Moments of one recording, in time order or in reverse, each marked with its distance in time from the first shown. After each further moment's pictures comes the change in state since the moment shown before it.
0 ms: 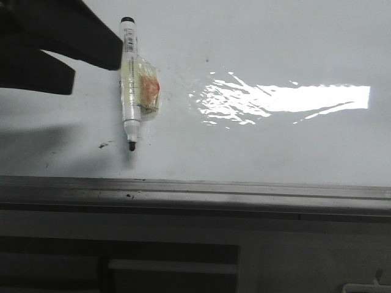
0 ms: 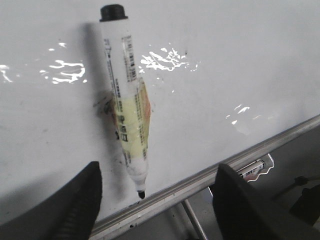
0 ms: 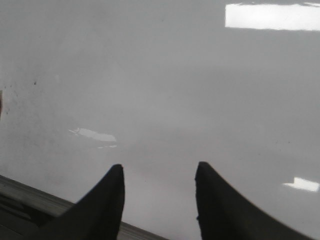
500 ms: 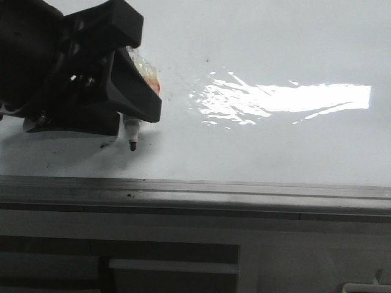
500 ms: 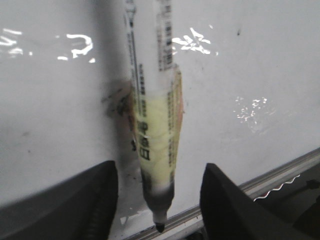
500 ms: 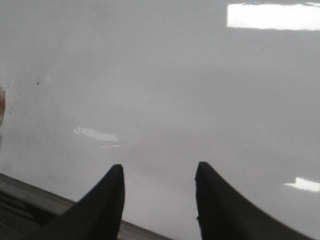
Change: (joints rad) left arm -0.036 0.210 -0.026 -0.084 -0.120 0.000; right arm 0.000 0.000 0.000 0.007 0.000 -0.006
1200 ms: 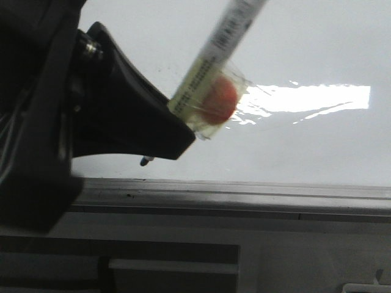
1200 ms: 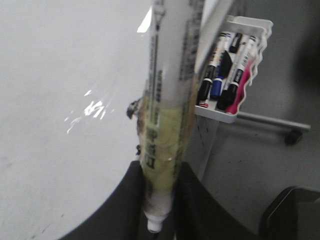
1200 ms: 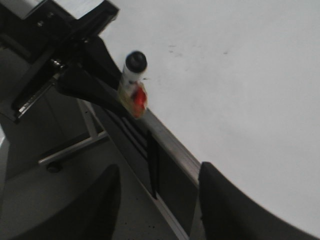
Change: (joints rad) left arm -0.236 -0.082 -0.002 0.316 0.072 0.606; right arm 0.254 0.140 -0.065 0.507 0.123 -0.644
